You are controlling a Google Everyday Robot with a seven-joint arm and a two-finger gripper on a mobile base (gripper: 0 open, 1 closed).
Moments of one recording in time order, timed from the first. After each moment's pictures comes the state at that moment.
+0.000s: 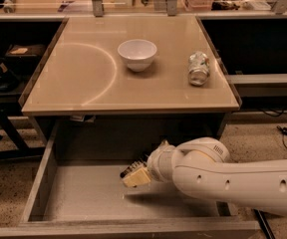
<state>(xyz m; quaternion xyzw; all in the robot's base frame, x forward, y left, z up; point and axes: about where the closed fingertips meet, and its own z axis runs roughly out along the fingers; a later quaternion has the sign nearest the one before) 0.493 -0.009 0.629 -0.36 0.86 0.12 0.34</state>
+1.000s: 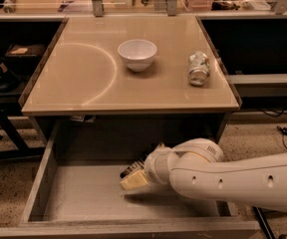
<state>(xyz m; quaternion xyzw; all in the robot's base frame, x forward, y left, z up) 0.491 -0.002 0.615 -0.37 0.86 0.12 0.33</state>
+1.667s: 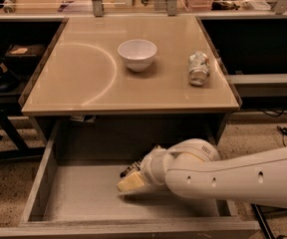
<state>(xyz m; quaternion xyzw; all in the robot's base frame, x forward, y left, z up) 0.489 0.011 0.607 -0.38 0.86 0.13 0.32</state>
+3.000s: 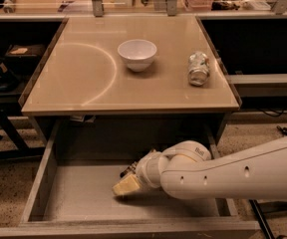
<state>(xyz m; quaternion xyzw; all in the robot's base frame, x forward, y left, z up) 0.483 0.024 0.593 -0.37 0.86 0.15 0.31</state>
